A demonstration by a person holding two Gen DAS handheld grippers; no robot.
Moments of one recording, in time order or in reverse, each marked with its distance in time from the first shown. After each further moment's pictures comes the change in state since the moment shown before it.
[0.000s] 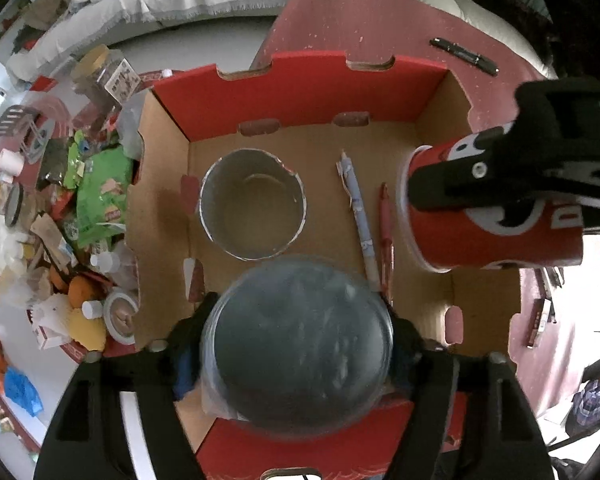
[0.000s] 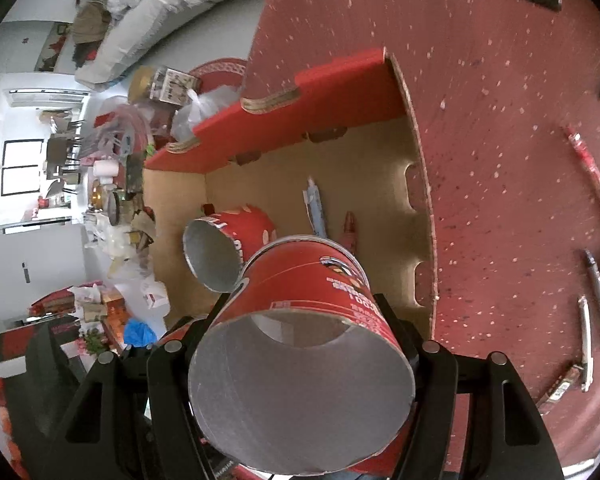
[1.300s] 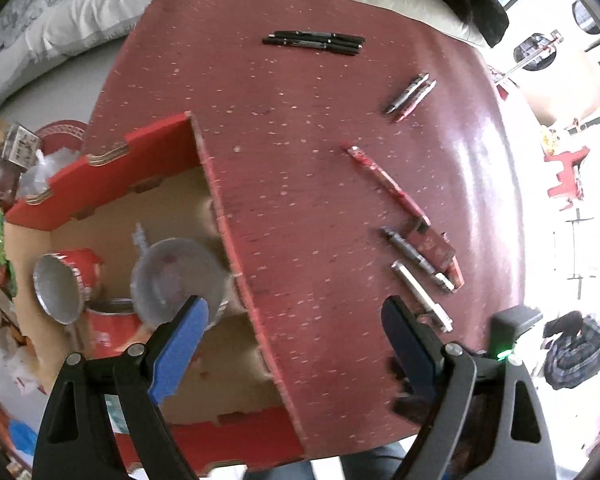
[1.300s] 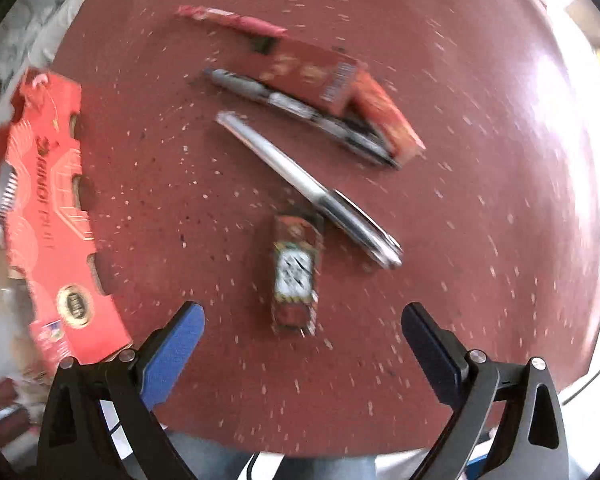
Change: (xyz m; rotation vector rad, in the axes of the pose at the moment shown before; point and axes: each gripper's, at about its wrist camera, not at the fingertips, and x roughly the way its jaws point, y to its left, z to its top) left arm -0.028 -0.168 0.055 0.159 0.082 -0.177; right arm -0.029 -0.208 -0.130 0.259 -0.150 -0.372
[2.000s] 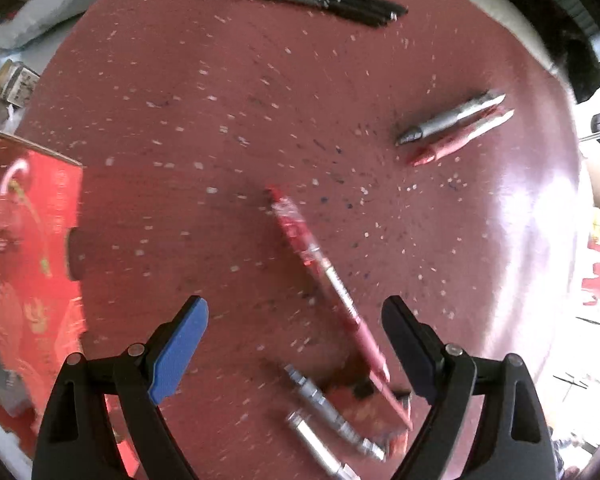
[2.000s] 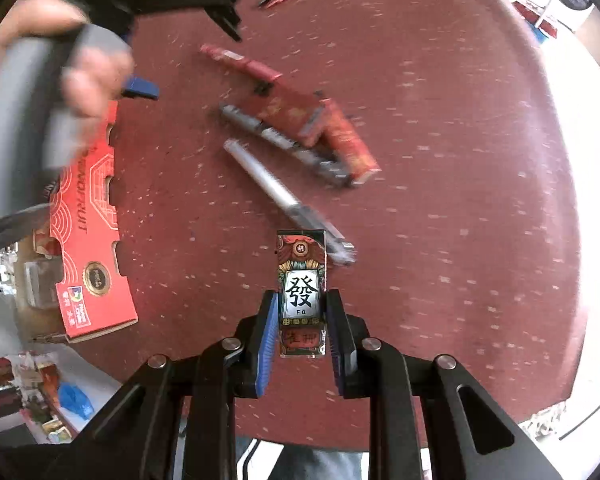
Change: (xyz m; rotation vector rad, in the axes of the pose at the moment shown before) left arm 0.135 -0.093 0.084 -0.325 0.047 0.142; right arm -0.066 -0.056 -0.003 -0.048 -0.088 0.090
